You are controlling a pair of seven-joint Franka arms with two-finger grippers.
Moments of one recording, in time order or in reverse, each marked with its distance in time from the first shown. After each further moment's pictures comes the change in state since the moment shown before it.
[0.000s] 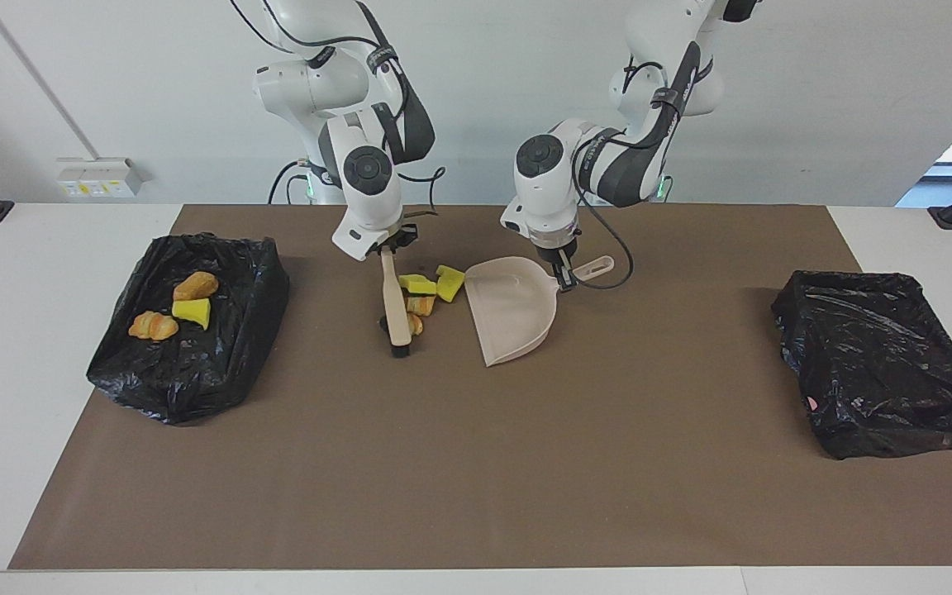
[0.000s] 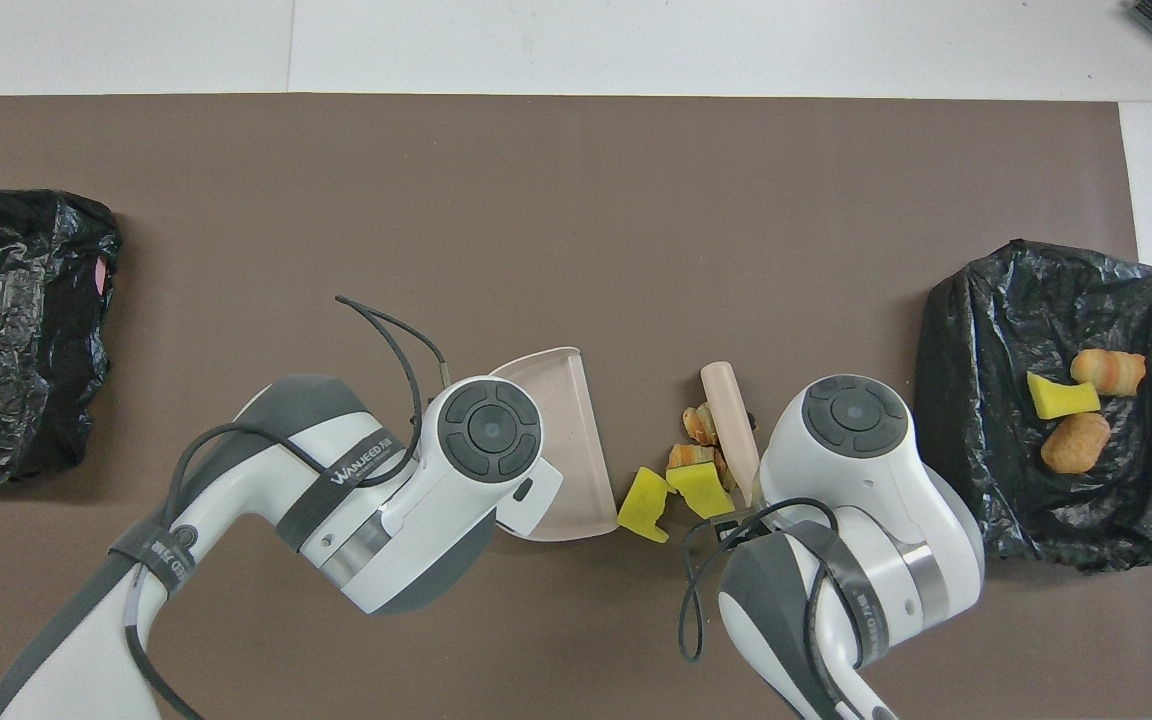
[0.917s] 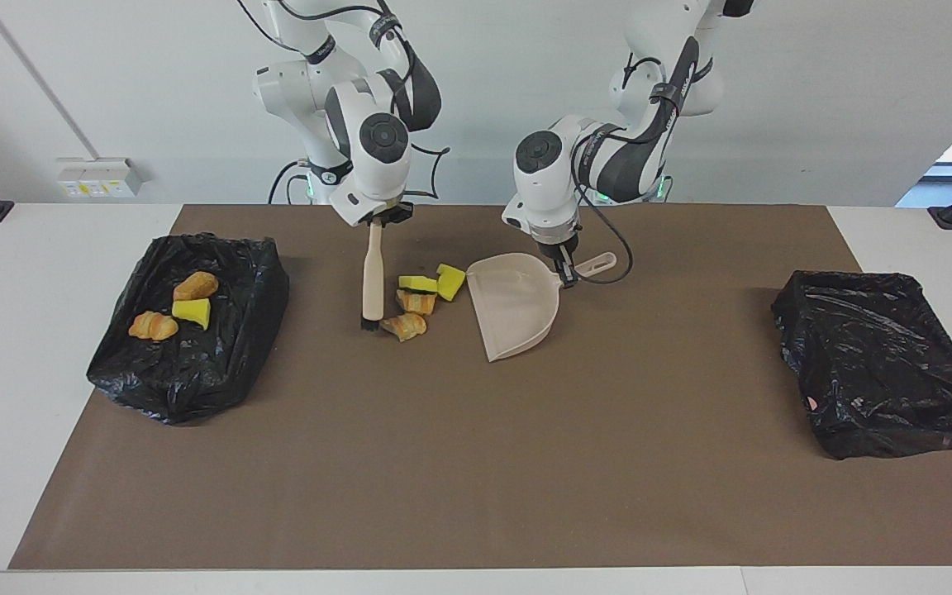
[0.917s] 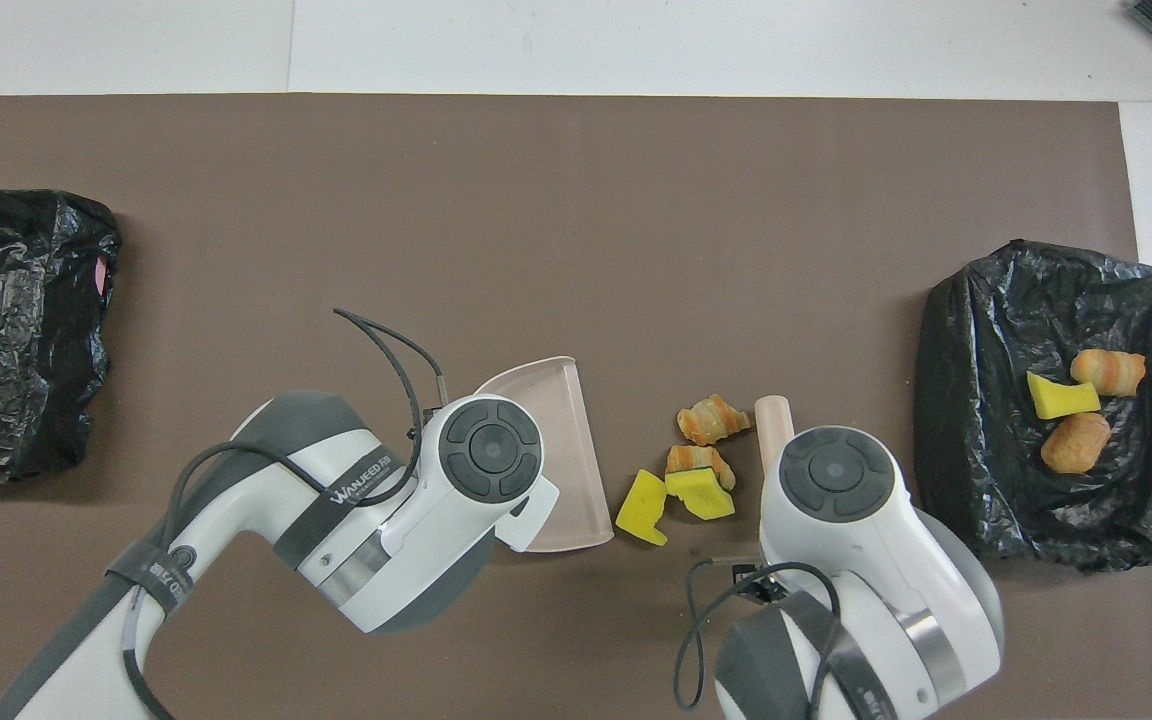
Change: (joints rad) left arm -0.003 -0.039 -0.004 -0.046 0.000 -0.001 0.001; right arm 0.069 -0.146 0.000 -0.061 -0.063 -0.174 0.280
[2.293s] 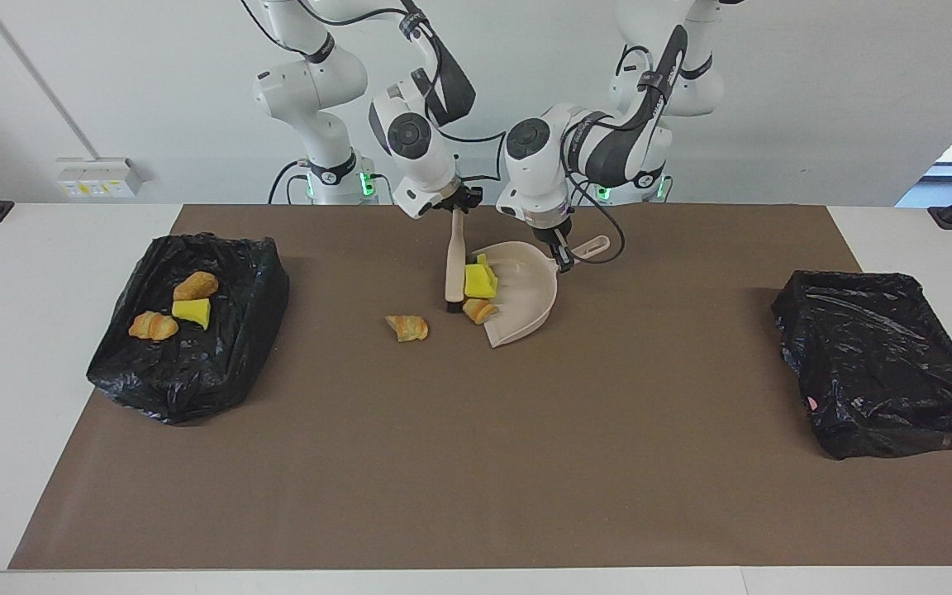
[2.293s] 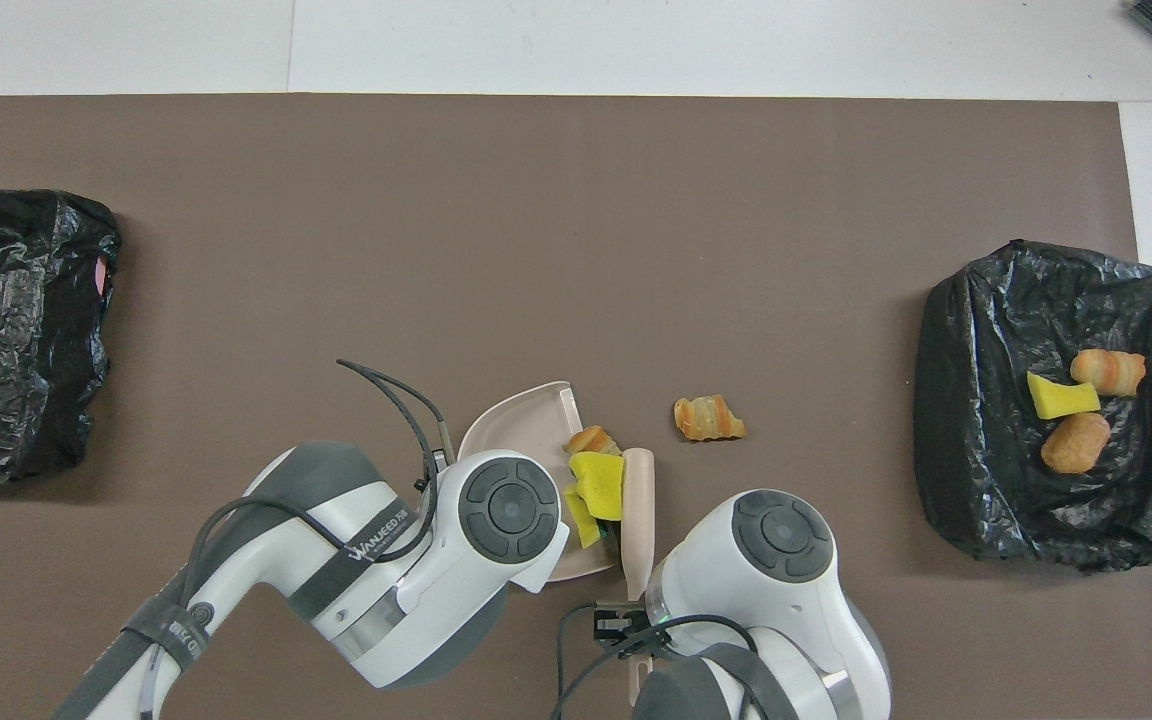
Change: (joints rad) left arm -0.026 -0.066 -0.018 -0.087 -0.039 0.005 -0.109; right arm 0.189 0.057 0.004 -0.043 0.543 0.290 -0.018
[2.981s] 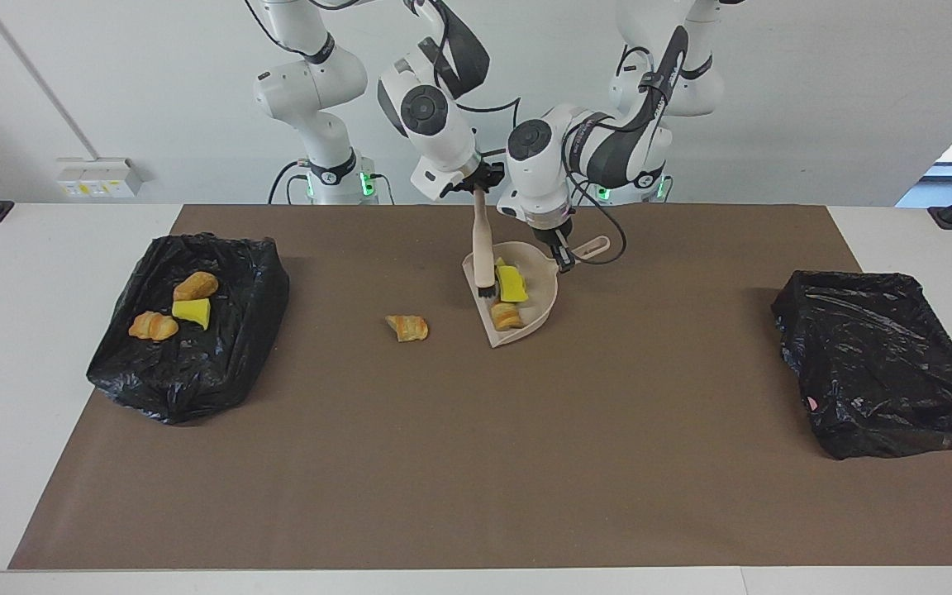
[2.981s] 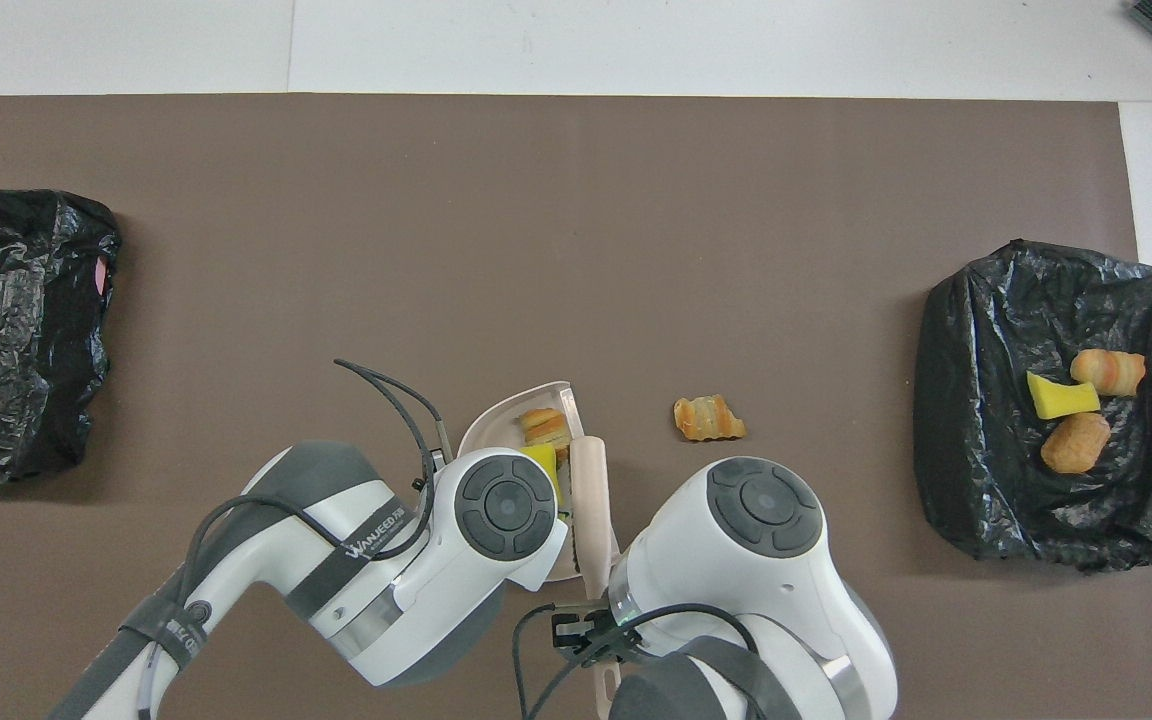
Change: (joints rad) left arm 0.002 0.000 0.003 -0.003 -0.008 0.005 0.000; right arm -0.003 -0.004 -0.023 0.189 -0.106 -0.220 0.003
